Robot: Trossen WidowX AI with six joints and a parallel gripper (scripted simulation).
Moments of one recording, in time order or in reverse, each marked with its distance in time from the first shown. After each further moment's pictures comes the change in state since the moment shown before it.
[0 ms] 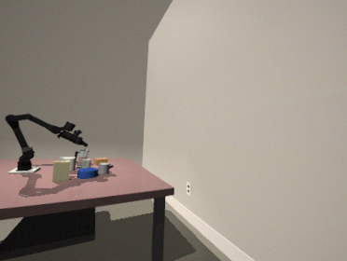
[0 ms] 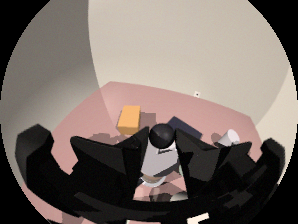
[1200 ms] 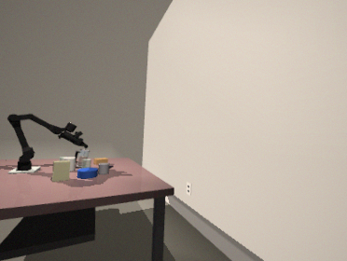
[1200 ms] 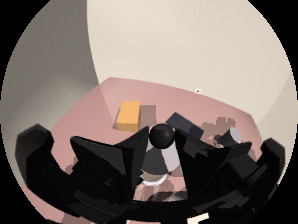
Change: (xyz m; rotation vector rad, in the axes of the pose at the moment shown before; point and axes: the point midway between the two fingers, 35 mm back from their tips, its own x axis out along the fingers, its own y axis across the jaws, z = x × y) arm 0.008 0.000 -0.007 -0.004 0.036 0.000
